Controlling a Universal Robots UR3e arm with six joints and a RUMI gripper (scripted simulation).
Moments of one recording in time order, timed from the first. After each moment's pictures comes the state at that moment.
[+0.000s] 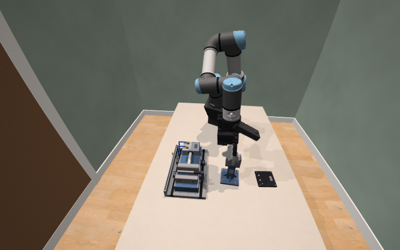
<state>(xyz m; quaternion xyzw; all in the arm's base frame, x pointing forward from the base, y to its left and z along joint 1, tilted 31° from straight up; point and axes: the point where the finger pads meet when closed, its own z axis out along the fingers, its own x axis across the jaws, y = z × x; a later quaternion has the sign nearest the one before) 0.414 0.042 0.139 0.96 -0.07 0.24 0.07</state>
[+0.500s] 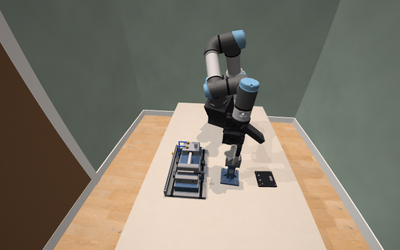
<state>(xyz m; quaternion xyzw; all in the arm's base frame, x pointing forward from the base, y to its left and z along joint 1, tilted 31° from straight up) 0.414 0.044 0.138 0.96 -0.09 0.24 0.15</state>
